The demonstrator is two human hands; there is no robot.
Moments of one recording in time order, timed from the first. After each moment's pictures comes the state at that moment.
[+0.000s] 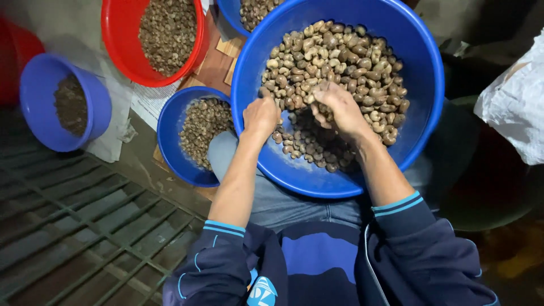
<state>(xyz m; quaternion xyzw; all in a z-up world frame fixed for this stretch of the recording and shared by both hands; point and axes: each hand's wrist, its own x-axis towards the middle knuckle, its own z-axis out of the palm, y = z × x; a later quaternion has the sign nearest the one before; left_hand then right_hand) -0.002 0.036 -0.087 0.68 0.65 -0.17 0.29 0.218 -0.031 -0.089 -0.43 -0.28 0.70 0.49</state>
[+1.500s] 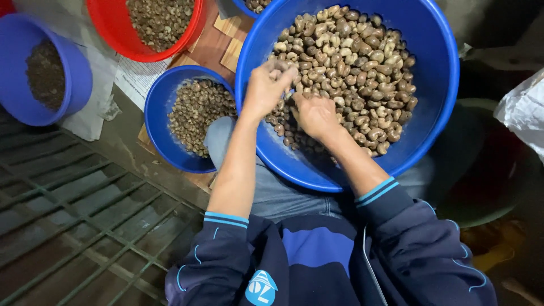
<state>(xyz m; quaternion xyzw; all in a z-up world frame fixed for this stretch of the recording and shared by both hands) -0.006 0.041 -0.063 0.56 0.56 0.28 0.54 0.152 -0.034 -0.133 -0.62 -0.74 0.27 0.04</state>
